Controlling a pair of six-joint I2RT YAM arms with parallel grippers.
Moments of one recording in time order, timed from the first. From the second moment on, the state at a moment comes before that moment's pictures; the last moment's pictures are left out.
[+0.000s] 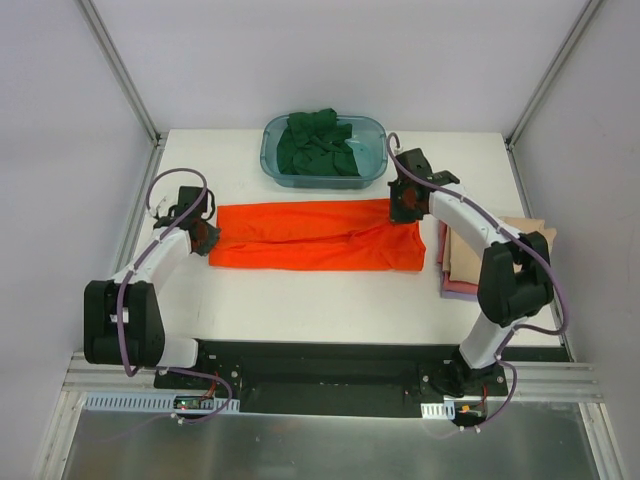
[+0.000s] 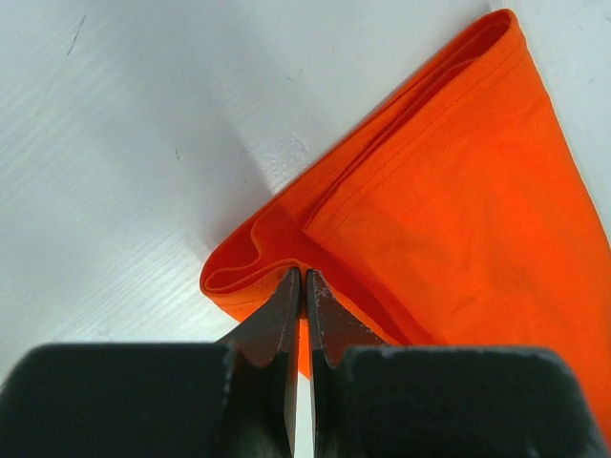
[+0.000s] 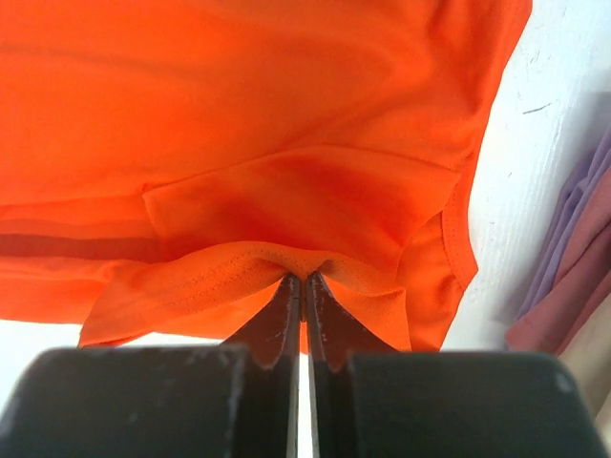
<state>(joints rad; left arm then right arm) -0.04 1.36 0.84 -0.53 -0.25 -0.99 0.40 1.71 1.36 -0.71 0.08 0.35</state>
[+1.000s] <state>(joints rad) -0.04 1.64 1.16 -0.49 0.05 -0.79 0.40 1.53 1.07 -0.50 -0.06 0.44</state>
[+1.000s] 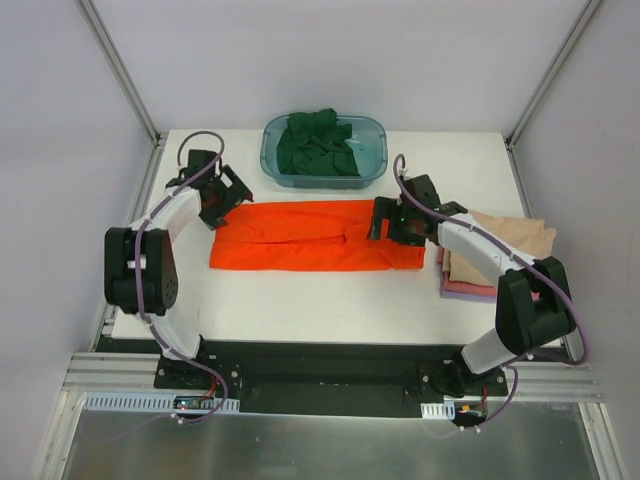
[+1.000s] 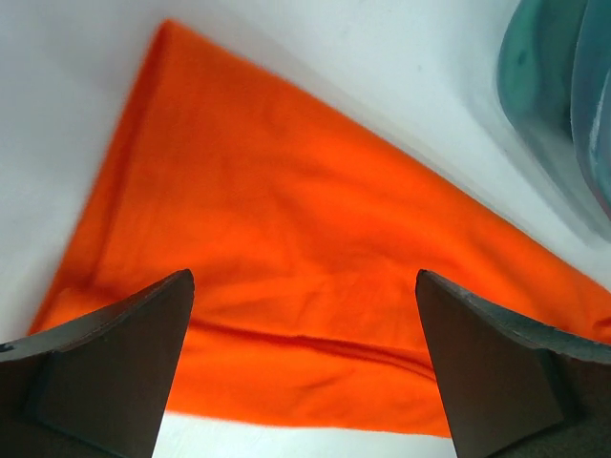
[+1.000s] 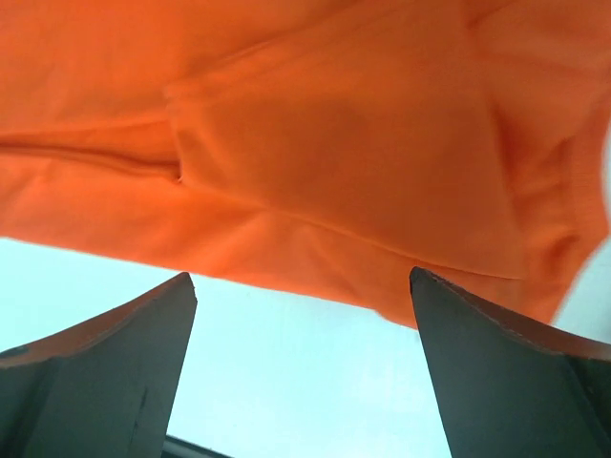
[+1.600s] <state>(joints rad) -0.18 1.60 0.88 -0.35 0.17 -0.81 0.28 1.87 1.24 -0.46 -0.17 0.54</state>
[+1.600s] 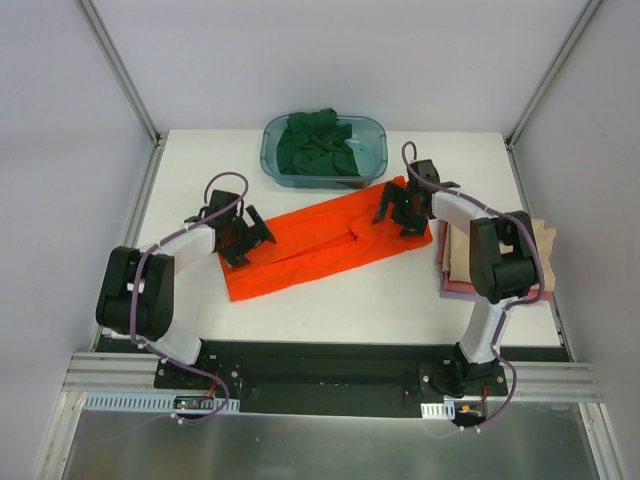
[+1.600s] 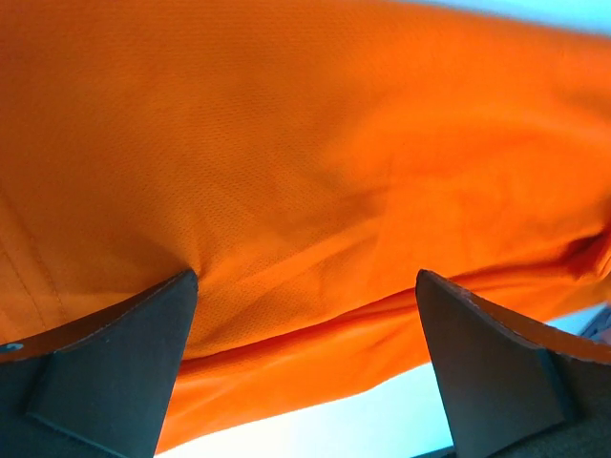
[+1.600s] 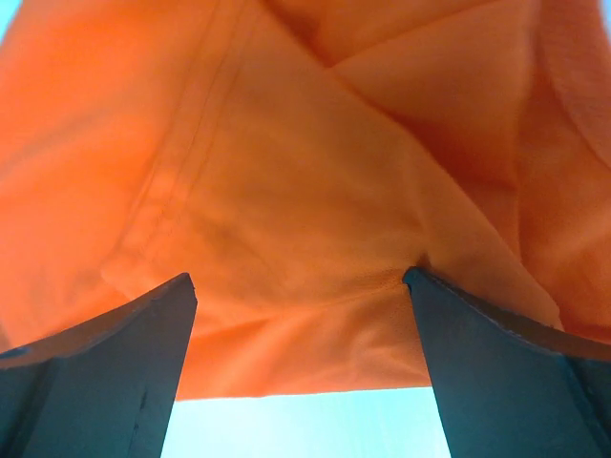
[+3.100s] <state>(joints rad) -0.11 1.13 0.50 -0.46 0.10 -0.83 1.30 1.86 1.38 -0.50 -0.02 0.28</state>
